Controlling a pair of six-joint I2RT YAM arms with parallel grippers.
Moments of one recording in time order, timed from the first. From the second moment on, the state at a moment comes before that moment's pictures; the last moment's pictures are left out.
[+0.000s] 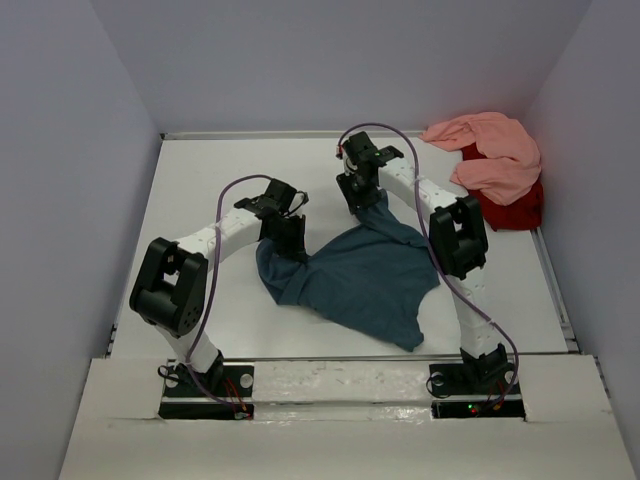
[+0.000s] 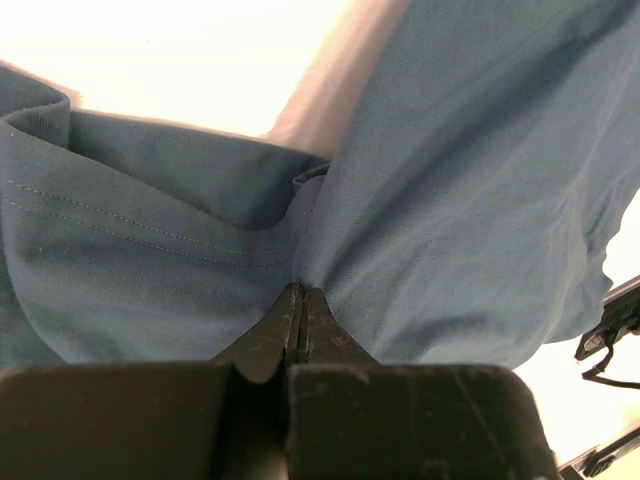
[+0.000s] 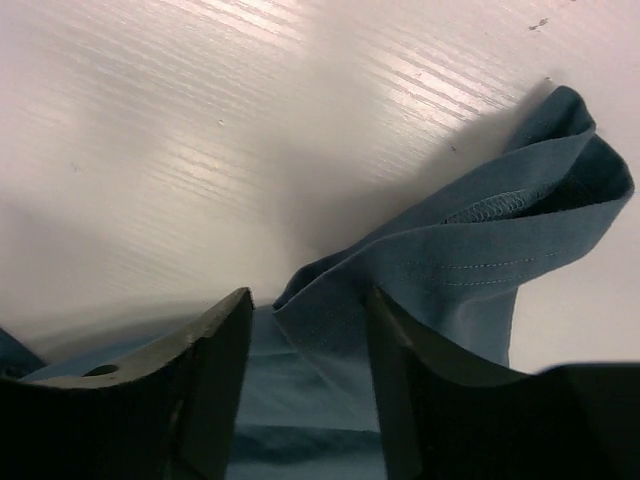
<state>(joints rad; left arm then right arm) -0.49 1.67 1.12 -0.58 0.30 -0.43 0.50 2.29 2.05 -0.89 0.00 0.06</state>
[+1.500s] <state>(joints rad) -0.48 1.66 1.12 -0.61 0.29 -0.41 0.20 2.45 2.20 -0.88 0.15 0.17</state>
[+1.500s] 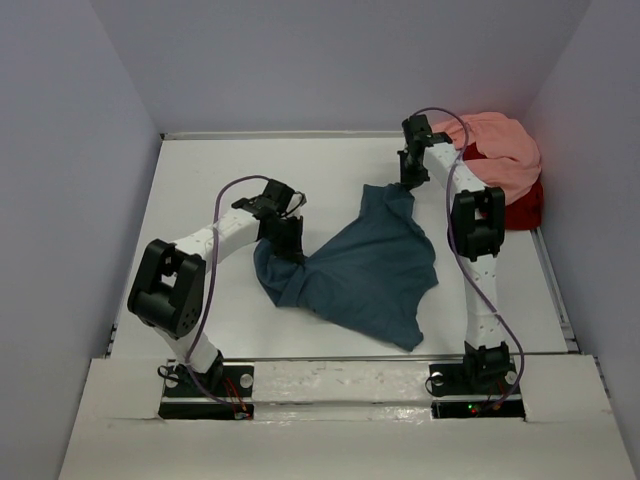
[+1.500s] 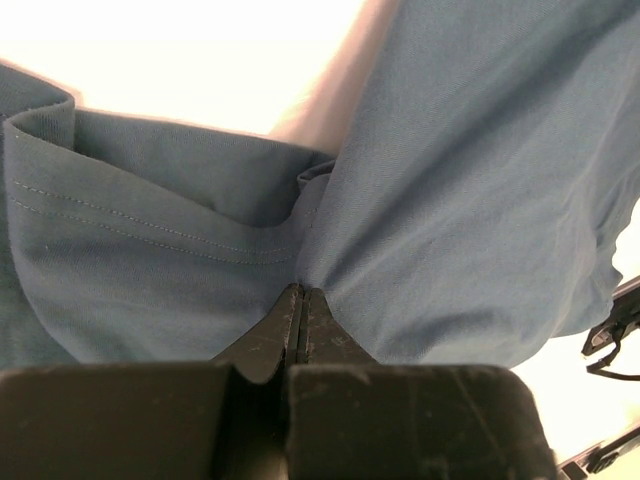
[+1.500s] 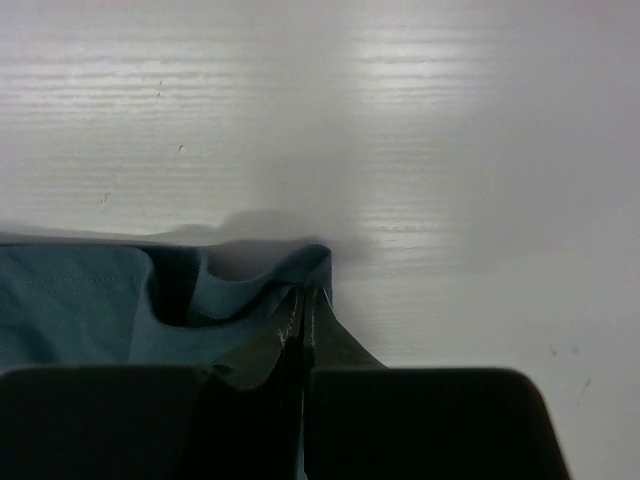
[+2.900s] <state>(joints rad) -0.37 1.60 1.13 -0.68 0.37 -0.36 0.00 2.40 2.25 -0.85 0.25 0.16</state>
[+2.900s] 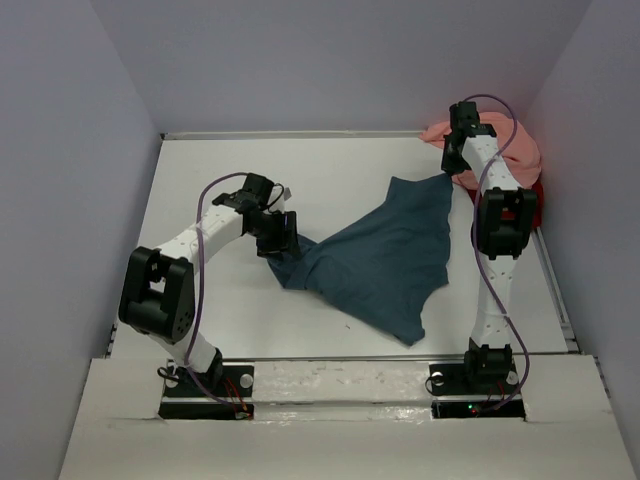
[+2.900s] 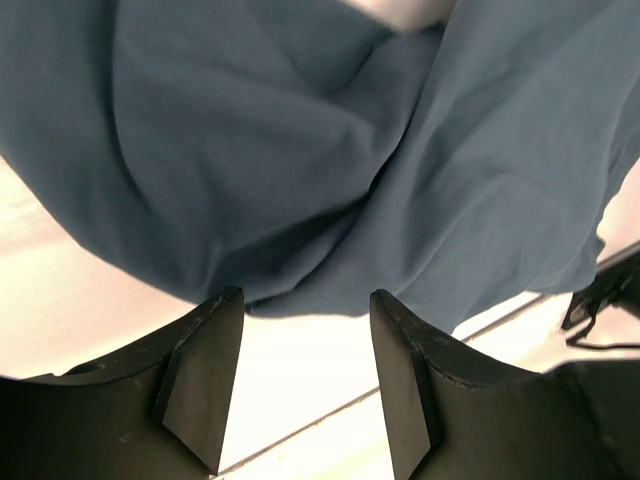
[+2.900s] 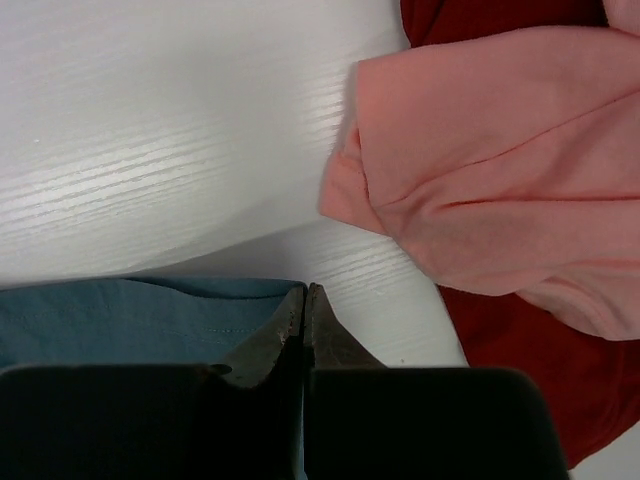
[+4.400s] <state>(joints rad) -0.37 1.64 1.00 -0.60 0.46 -0.33 0.00 2.39 2.24 -0.84 0.21 0.16</state>
